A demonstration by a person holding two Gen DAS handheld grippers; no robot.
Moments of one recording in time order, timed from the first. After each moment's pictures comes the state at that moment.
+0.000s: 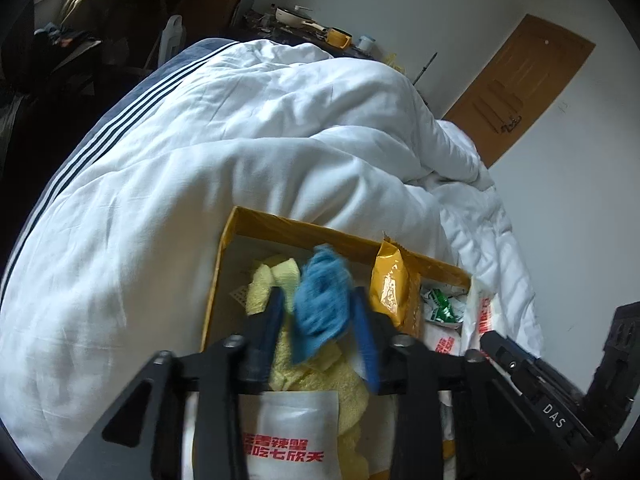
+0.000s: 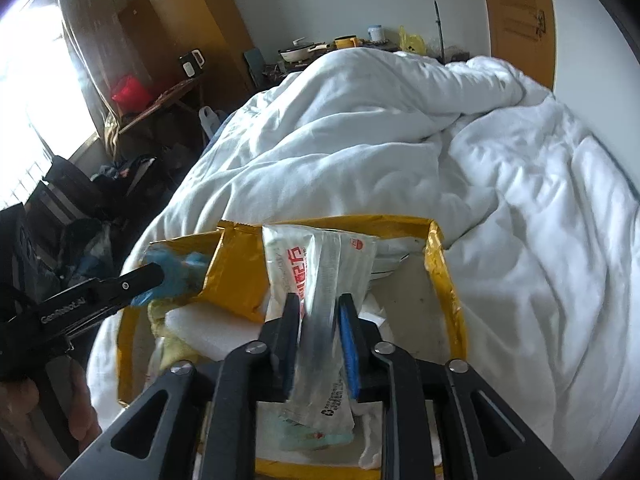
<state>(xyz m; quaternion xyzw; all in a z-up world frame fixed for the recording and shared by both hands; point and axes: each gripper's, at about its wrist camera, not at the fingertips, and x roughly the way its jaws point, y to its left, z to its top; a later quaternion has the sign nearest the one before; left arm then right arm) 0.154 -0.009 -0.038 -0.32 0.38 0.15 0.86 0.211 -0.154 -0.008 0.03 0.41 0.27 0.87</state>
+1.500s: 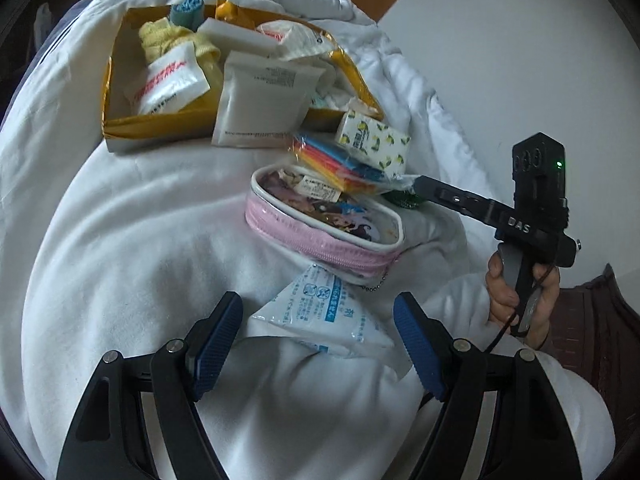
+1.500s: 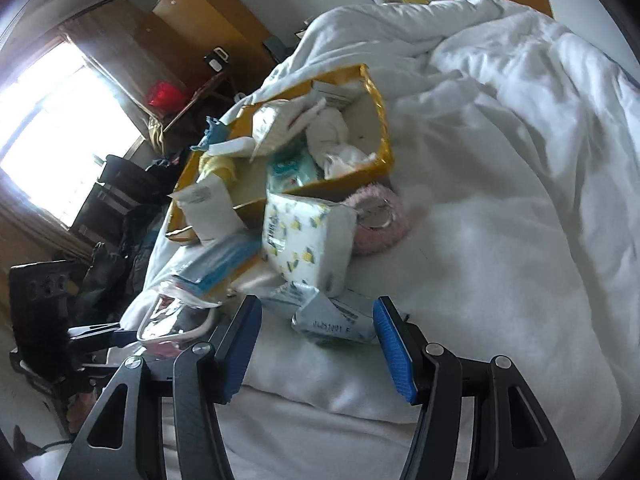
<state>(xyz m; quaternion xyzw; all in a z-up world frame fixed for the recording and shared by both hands) -0.016 -0.165 -0.052 -0.22 0.53 -0.09 0.82 0.070 -0.294 -0.081 0.13 0.46 0.35 0.81</state>
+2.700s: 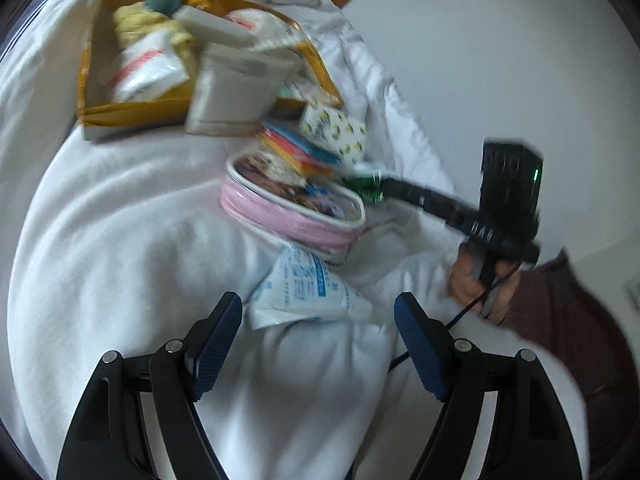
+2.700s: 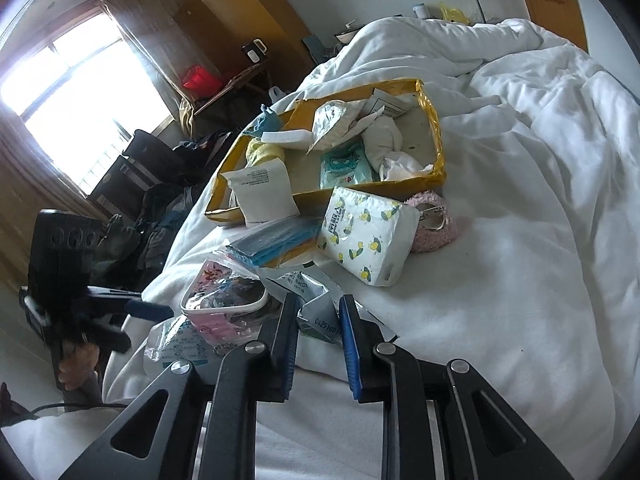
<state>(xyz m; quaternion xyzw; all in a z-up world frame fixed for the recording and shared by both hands) -0.022 -0.138 -0.045 -0.27 0.52 -0.18 0.79 0.041 -0.279 -0.064 0.09 0.43 0.40 0.81</state>
